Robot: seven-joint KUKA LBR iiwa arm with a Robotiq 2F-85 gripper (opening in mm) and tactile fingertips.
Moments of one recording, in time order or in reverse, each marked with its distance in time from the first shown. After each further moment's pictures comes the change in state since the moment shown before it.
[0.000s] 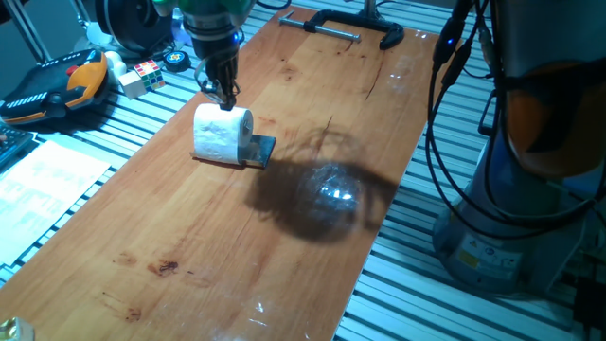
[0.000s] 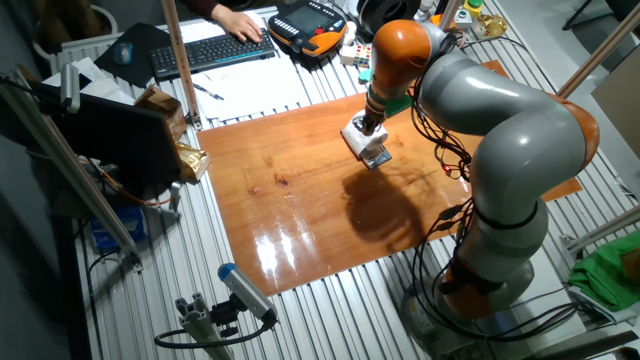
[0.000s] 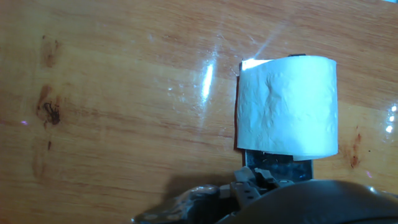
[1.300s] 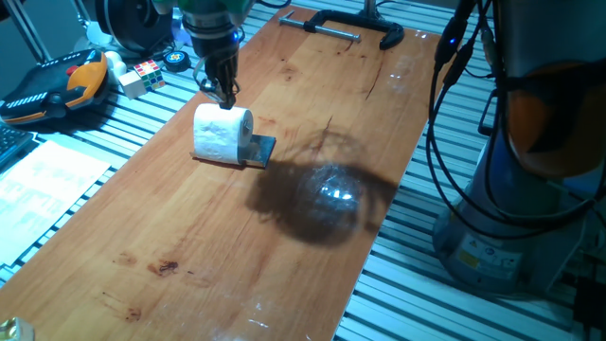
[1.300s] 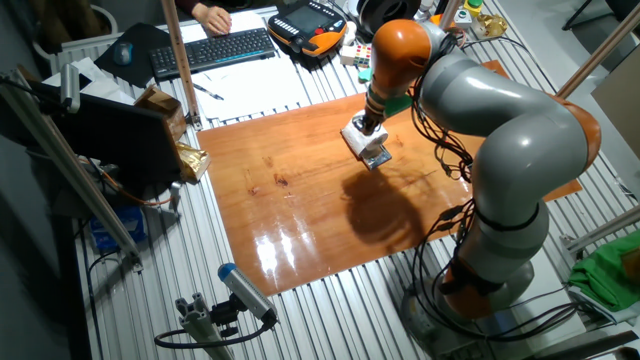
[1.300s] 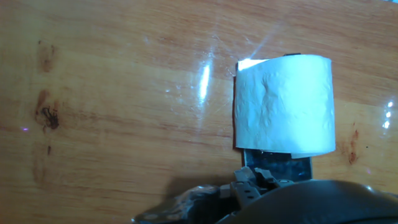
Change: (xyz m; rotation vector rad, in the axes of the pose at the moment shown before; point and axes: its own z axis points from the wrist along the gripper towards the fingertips) arm 0.005 0.003 -0.006 -0.013 -0.015 0.028
